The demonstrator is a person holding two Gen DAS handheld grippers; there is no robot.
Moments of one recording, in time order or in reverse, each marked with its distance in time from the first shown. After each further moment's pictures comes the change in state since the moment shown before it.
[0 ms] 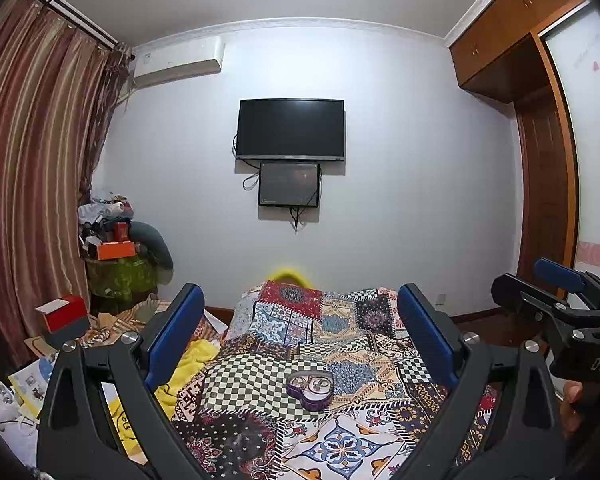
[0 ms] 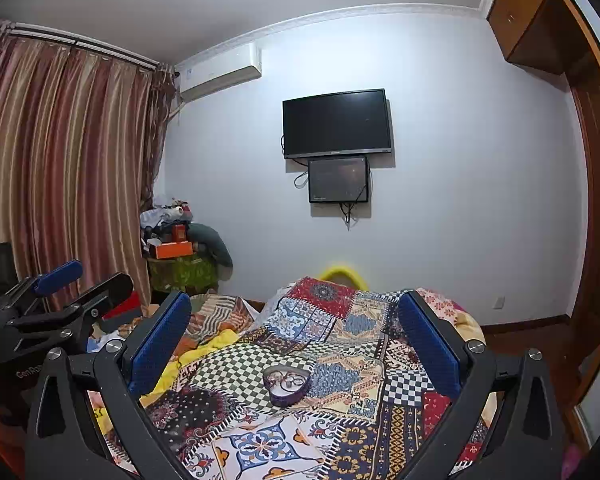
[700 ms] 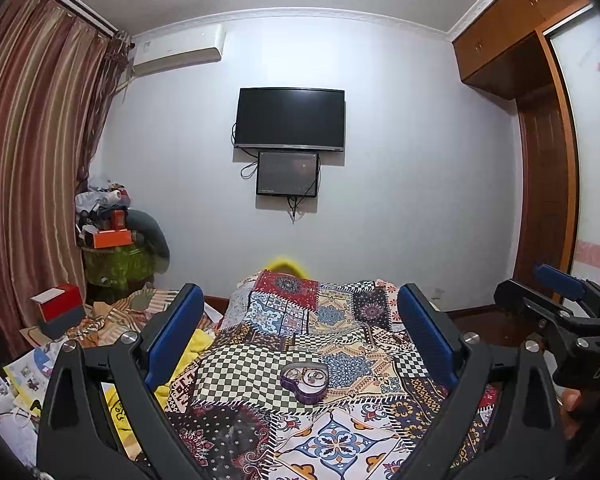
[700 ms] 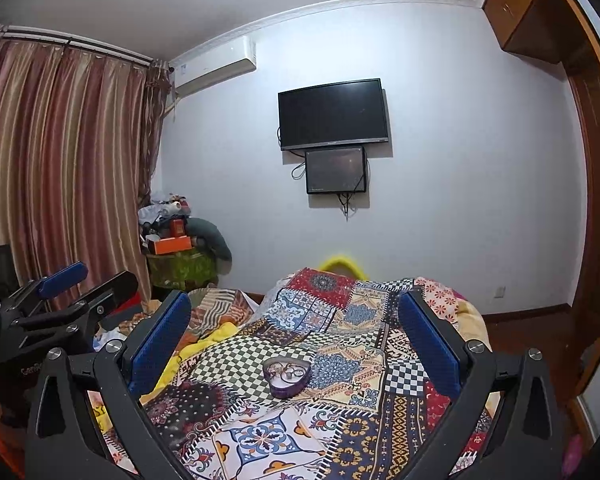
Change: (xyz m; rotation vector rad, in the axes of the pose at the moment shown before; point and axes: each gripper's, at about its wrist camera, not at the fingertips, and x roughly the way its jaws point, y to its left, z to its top) left arm 0.004 0.001 -0.001 -0.020 0.034 -0.011; right arm -0.005 -0.005 -0.003 0.023 0.029 -0.002
